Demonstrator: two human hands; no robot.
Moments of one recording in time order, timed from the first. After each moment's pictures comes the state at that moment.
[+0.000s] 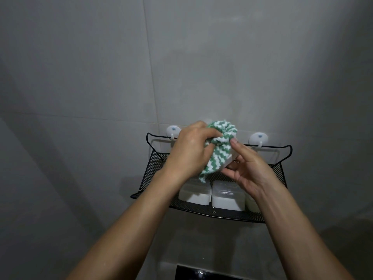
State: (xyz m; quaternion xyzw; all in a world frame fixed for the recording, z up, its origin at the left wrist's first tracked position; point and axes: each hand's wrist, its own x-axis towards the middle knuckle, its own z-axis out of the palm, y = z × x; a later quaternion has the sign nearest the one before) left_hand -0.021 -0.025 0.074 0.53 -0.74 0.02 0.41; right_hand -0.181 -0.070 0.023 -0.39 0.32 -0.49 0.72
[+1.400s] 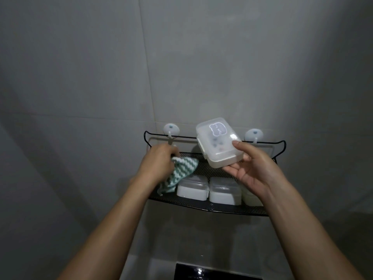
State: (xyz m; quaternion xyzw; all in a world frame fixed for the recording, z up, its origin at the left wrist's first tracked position) left_hand 0.046 -0.035 0.017 0.68 -0.69 -0.01 0.23; right_hand -0.191 -0.043 0.042 -0.30 0.35 -0.50 0.74
